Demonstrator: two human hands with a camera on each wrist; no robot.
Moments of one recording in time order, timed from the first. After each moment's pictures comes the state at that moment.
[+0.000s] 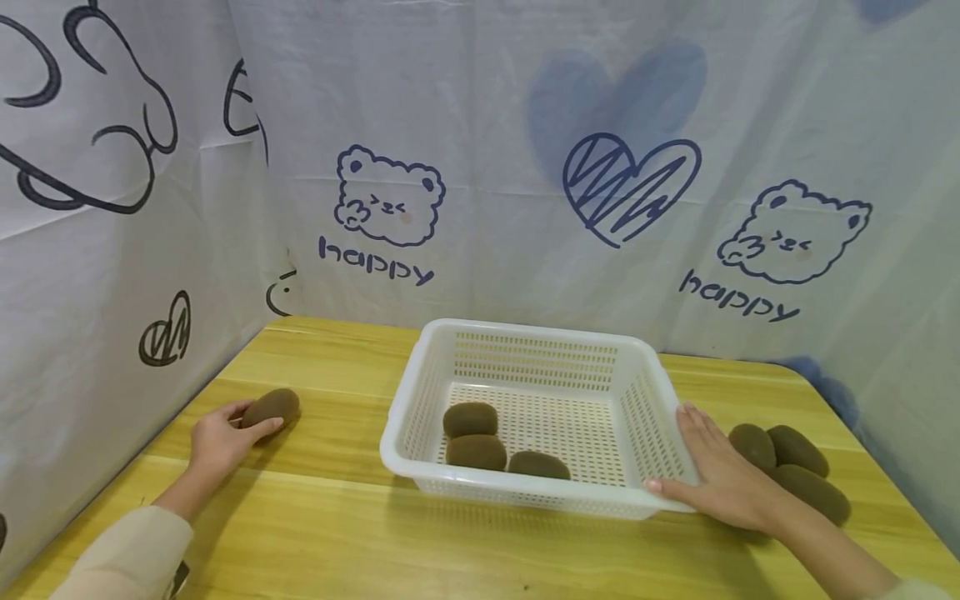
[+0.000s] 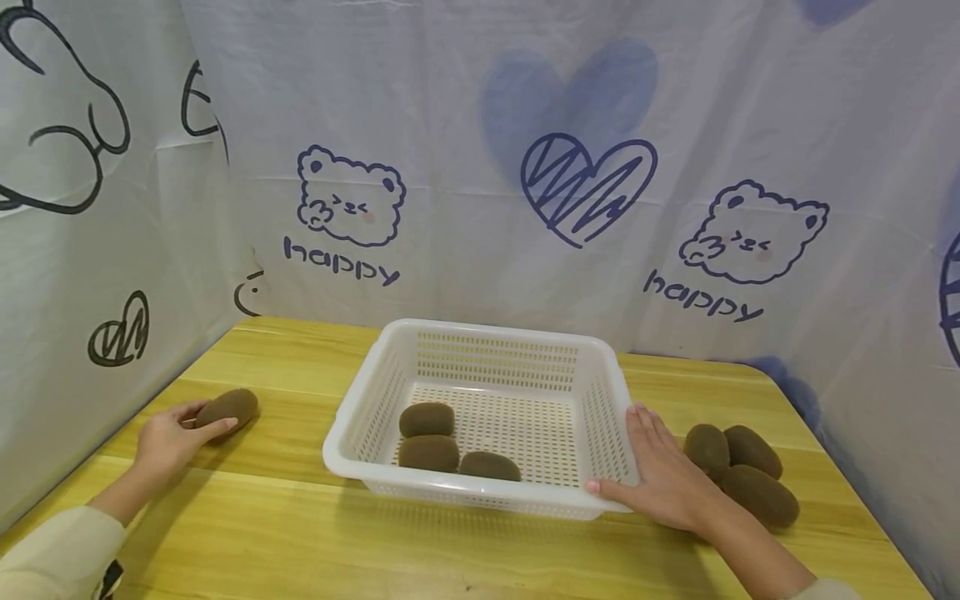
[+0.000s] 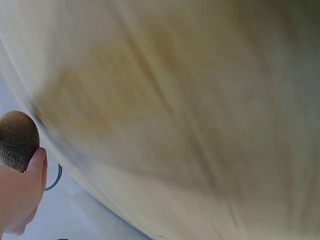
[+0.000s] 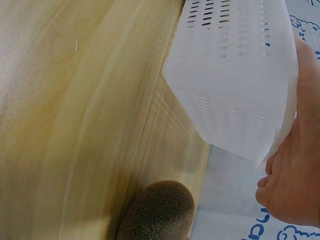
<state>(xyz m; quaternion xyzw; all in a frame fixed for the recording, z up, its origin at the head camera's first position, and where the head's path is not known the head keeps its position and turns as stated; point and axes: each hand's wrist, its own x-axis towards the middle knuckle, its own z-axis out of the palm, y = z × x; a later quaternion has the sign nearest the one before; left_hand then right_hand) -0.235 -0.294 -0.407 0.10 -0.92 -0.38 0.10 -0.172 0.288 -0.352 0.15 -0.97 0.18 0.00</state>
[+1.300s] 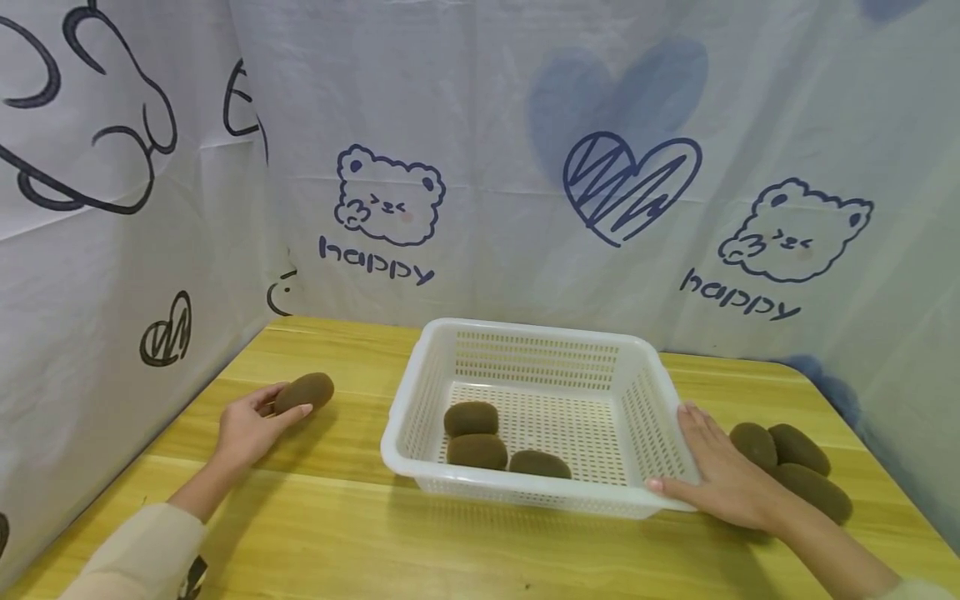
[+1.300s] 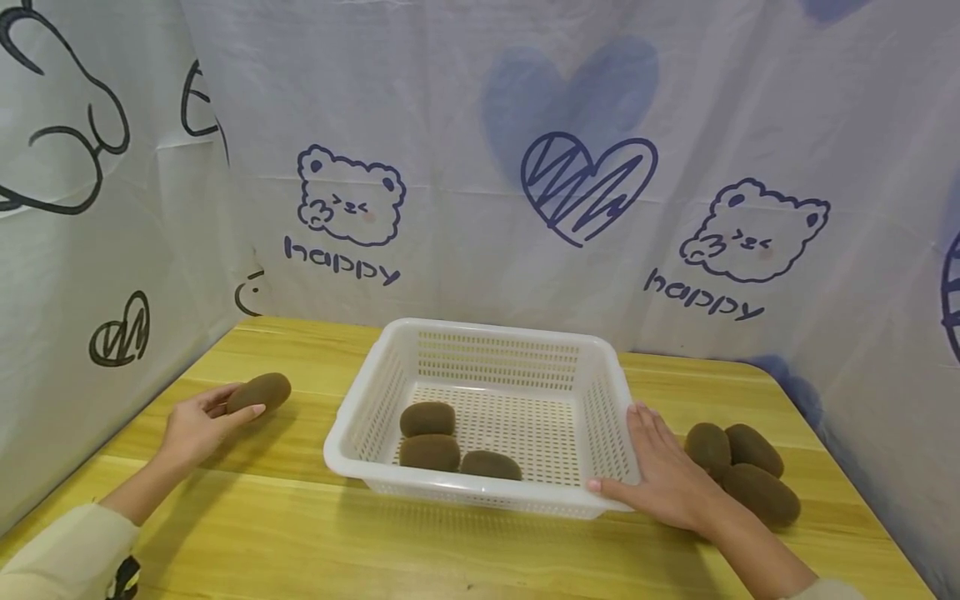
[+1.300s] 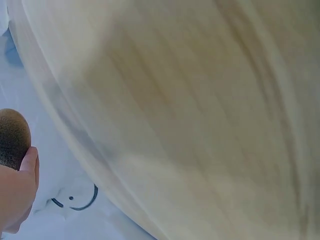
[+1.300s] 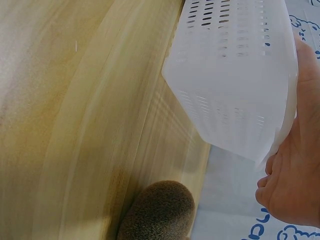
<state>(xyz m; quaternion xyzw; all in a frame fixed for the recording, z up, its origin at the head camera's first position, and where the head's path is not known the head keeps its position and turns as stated) -0.236 -0.264 -0.387 0.04 -0.89 -0.45 0.10 -0.171 0.287 -0.351 0.15 -0.97 0.18 0.01</state>
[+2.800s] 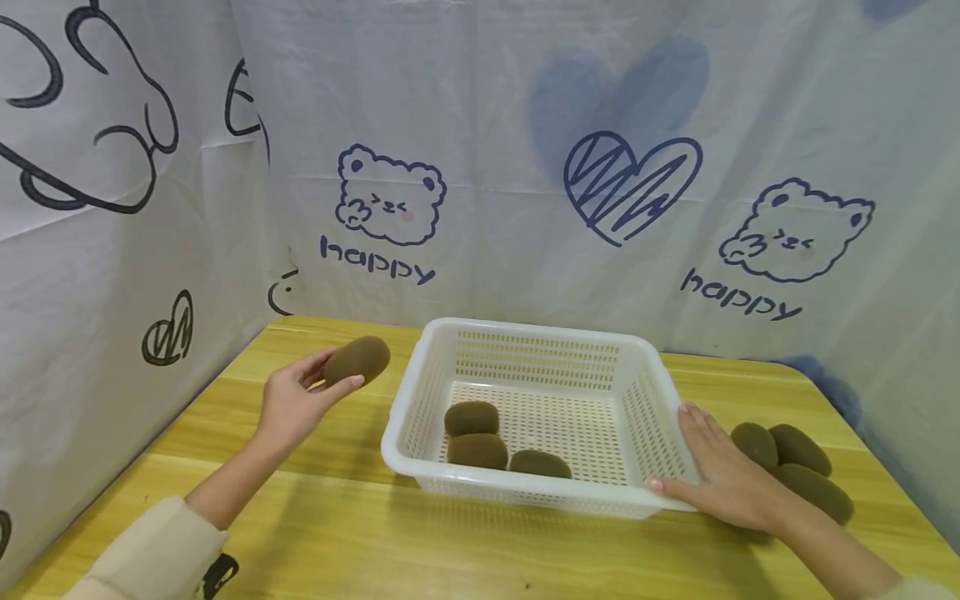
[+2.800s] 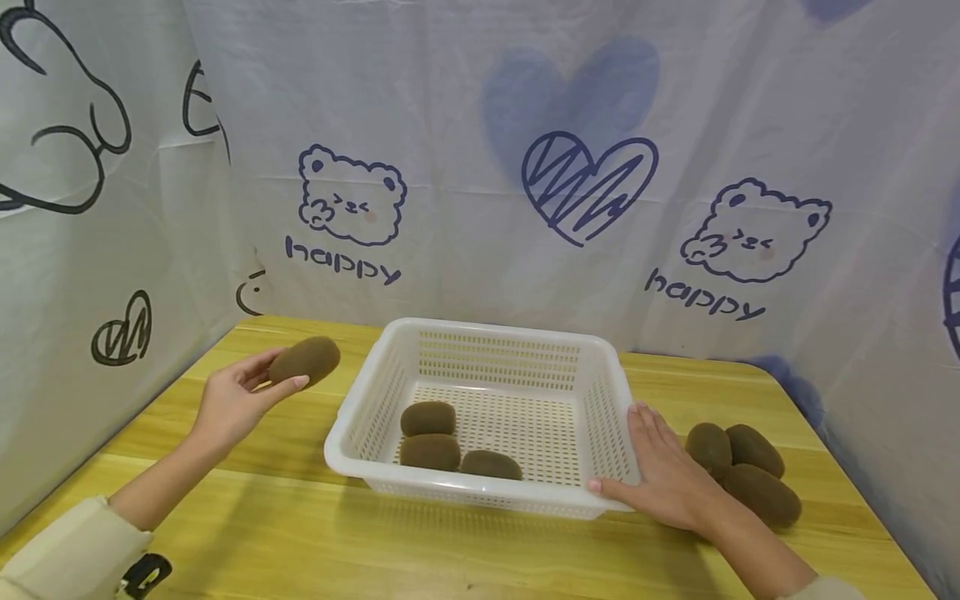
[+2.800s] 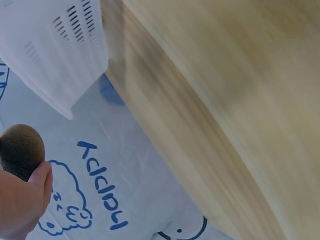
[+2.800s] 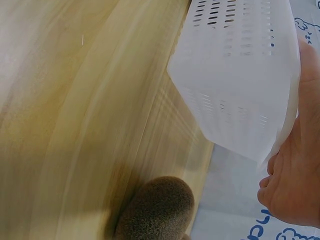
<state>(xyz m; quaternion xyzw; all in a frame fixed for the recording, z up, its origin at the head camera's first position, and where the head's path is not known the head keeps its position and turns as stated) -0.220 -0.192 -0.329 -0.03 -0.83 -0.53 0.14 -0.171 0.288 -0.353 0.16 -0.97 0.17 0.02</state>
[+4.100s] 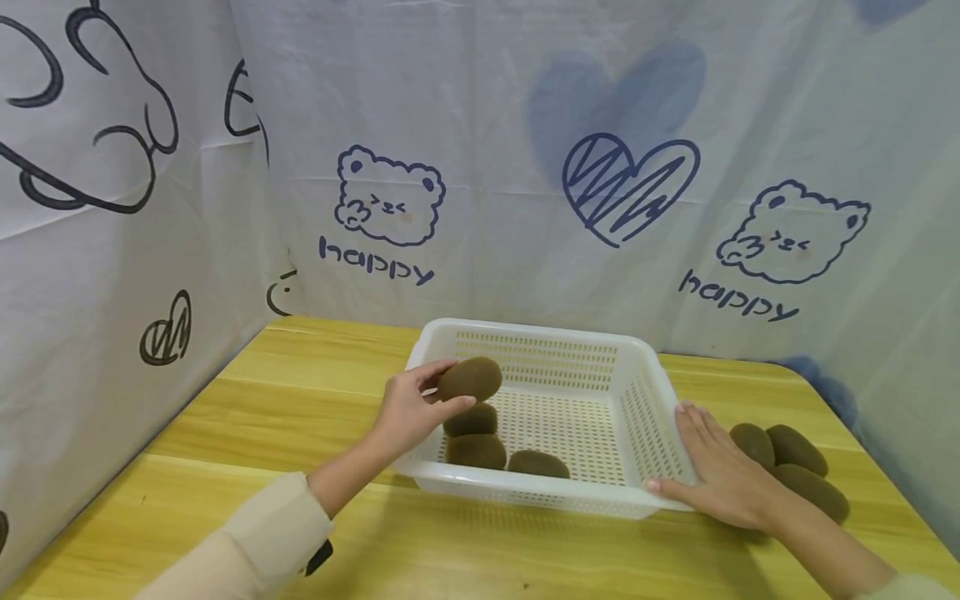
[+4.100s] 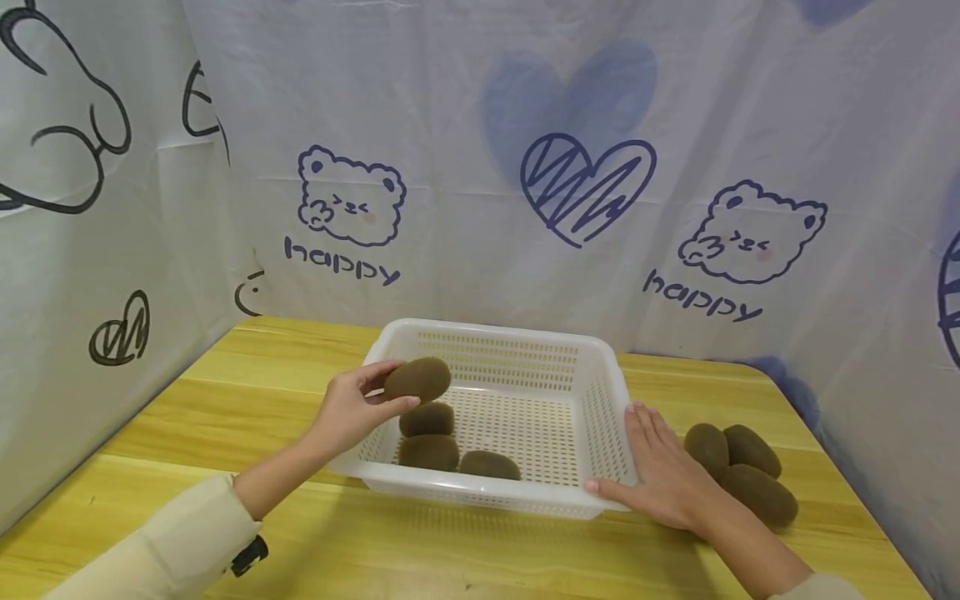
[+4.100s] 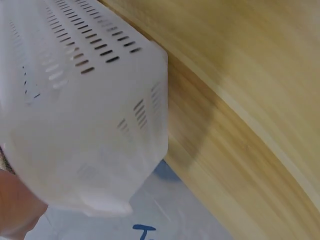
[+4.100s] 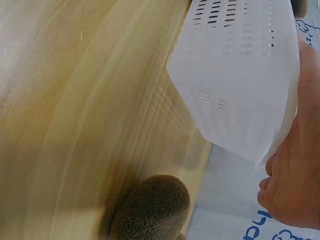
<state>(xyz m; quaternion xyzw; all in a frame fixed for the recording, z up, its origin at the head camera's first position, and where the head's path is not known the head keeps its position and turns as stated) -0.227 -0.083 -0.338 -0.15 -0.81 -0.56 0.09 -0.171 0.287 -0.351 0.16 -0.98 0.13 0.02</state>
